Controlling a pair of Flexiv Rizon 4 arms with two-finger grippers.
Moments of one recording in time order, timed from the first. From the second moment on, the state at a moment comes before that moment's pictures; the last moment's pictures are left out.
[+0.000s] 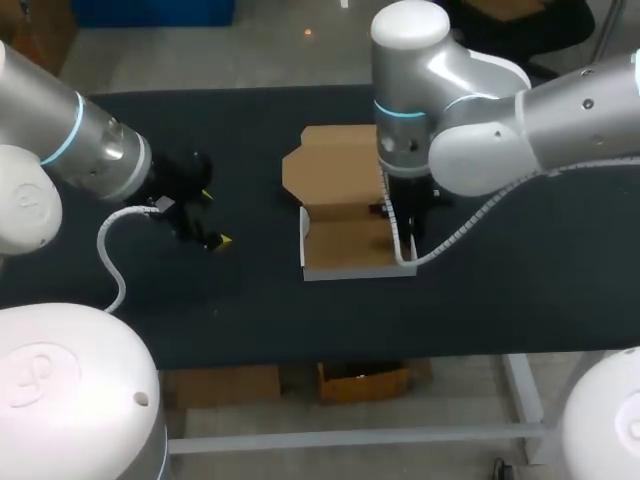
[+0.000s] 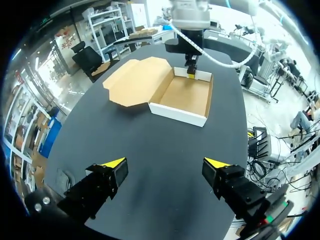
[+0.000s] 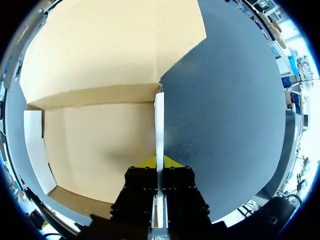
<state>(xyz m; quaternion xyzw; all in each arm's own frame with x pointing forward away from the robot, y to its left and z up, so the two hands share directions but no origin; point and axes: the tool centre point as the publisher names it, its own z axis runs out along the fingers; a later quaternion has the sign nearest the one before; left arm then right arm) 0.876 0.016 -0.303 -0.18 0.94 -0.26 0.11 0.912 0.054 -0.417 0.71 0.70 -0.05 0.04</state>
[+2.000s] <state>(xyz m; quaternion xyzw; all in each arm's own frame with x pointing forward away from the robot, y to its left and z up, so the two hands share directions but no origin) 0.876 0.016 -0.303 -0.18 0.94 -0.26 0.11 0.916 0.068 -0.419 0.70 0.71 -0.02 0.07</state>
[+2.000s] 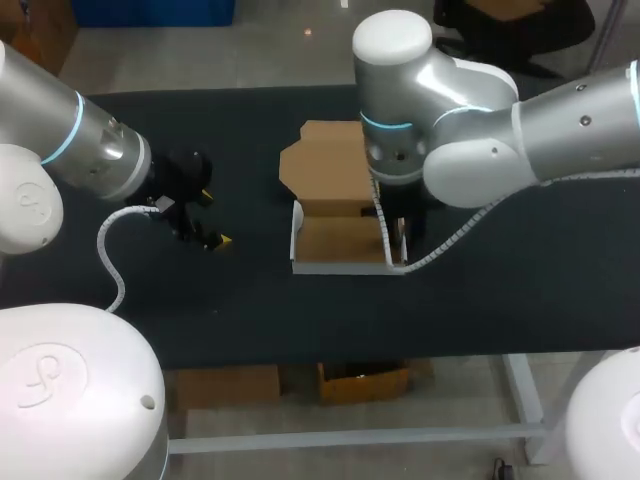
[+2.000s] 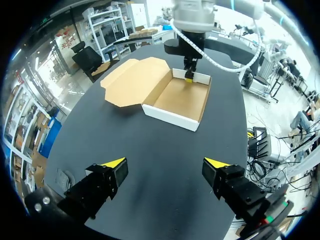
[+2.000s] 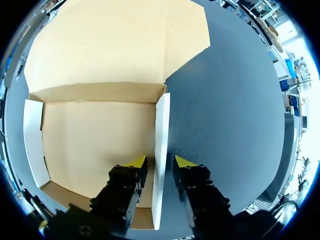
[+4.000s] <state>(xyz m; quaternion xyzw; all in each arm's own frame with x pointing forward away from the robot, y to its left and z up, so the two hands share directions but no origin) 0.876 0.016 -0.303 -0.18 0.94 -0.26 0.11 0.920 0.048 -0.360 0.54 0.81 0.22 -0.06</state>
